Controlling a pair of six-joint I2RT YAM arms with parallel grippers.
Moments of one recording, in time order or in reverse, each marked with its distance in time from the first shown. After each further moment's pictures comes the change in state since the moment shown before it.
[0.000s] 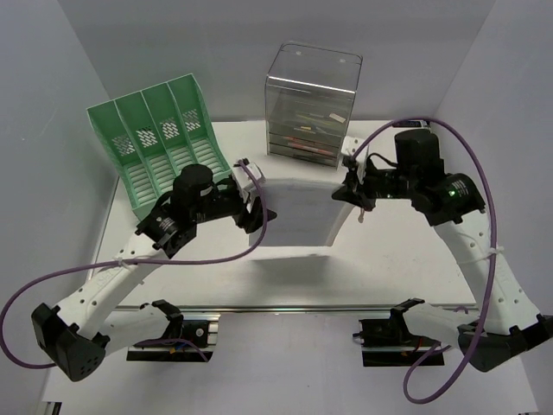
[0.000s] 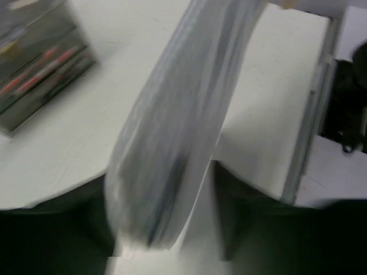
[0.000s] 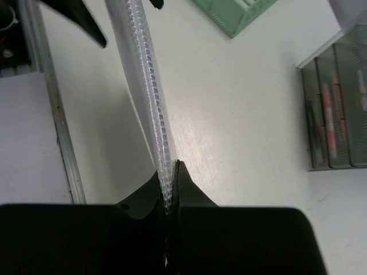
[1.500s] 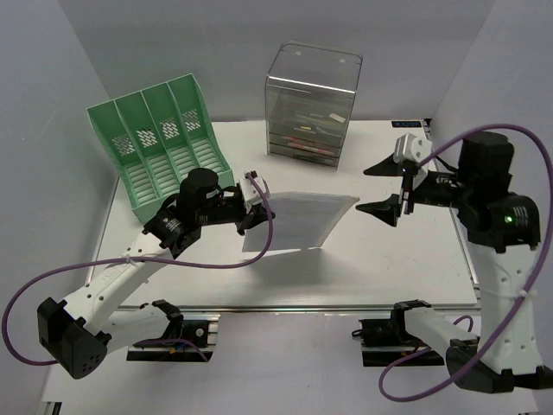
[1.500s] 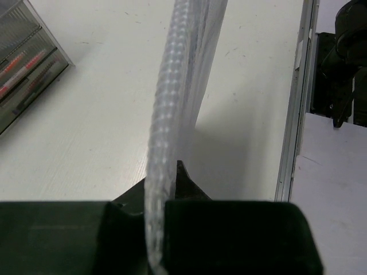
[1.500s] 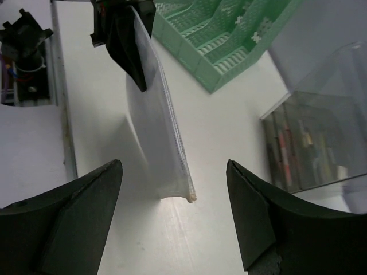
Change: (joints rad) left arm 0.006 0.002 -0.068 0.028 0.082 0.085; right arm -0.306 -0.106 0.224 -0.149 -0.344 -0.097
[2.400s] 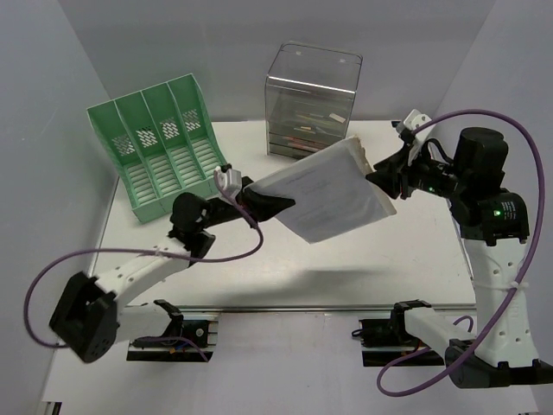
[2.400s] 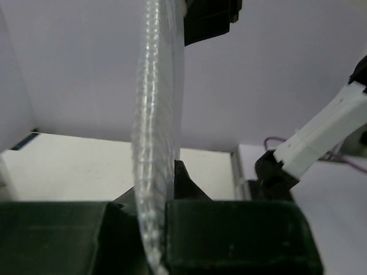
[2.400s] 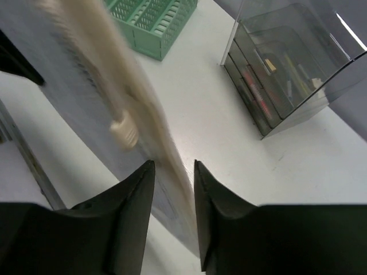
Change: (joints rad) left arm -0.001 0.194 -0.295 1.357 0.145 -0.706; right arm -0.010 0.006 -0.113 0.198 0.312 0.339
